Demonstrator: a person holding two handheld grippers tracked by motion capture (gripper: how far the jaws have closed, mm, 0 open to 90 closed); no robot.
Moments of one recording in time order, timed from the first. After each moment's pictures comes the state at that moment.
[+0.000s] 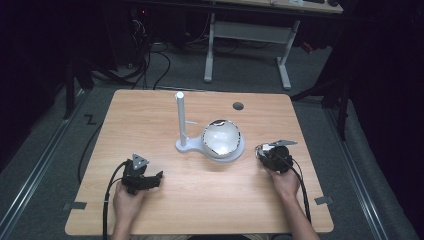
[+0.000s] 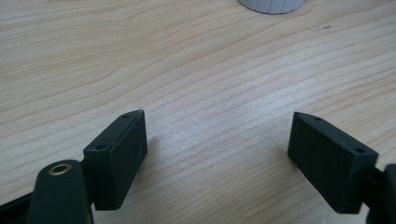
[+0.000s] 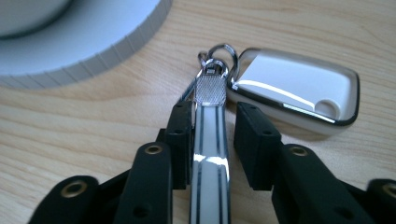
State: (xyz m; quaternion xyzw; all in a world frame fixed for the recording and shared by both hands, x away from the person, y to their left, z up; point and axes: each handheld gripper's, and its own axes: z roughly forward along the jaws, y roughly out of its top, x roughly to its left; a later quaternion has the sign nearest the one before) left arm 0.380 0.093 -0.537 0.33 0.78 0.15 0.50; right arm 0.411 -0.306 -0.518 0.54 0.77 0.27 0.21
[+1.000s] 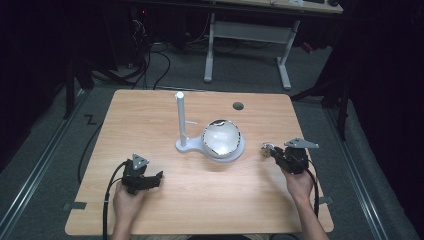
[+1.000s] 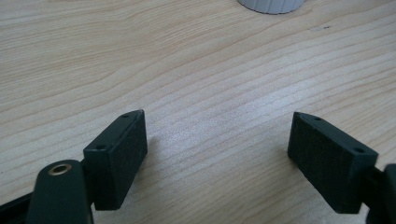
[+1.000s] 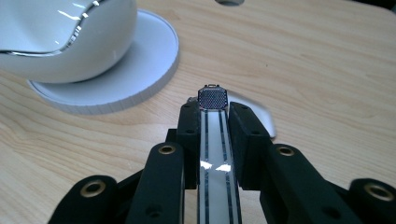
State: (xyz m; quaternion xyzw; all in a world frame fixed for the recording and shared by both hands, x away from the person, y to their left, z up) left arm 0.380 0.093 -0.537 0.33 0.78 0.15 0.50; right arm 0.376 -0.327 -0.466 0.50 0.75 0.35 0.26
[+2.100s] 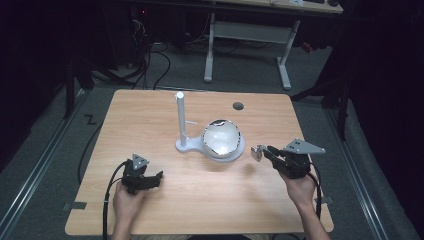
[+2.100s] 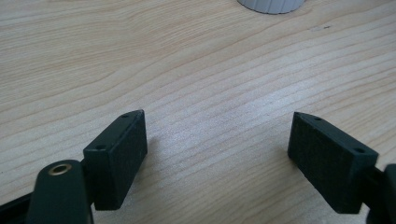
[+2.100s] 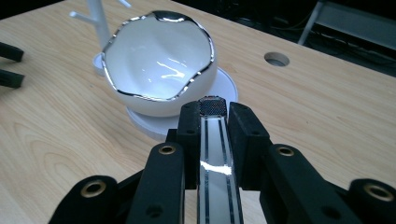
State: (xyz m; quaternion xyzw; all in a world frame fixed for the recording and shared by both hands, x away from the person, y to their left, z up) left arm 0.380 0.093 -0.538 0.33 0.78 0.15 0.50; right arm 0.341 -0.298 -0.418 0.41 0.77 0.41 0.26
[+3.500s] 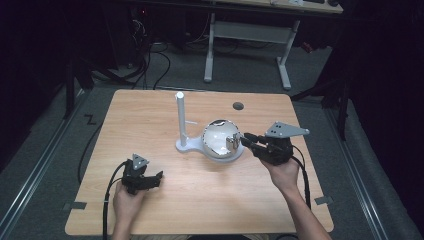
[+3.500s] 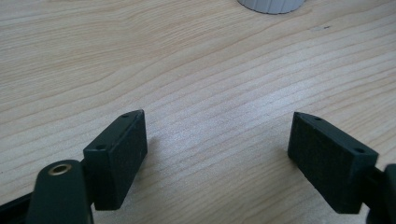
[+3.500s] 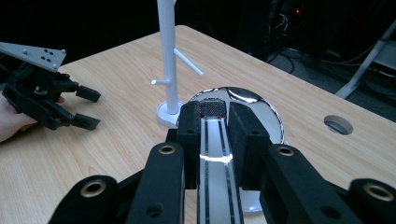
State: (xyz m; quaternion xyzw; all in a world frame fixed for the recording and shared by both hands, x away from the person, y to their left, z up) left arm 0.380 0.093 -0.537 0.33 0.79 0.15 0.50; right arm 0.362 -0.242 -0.370 0.34 0.79 0.47 0.21
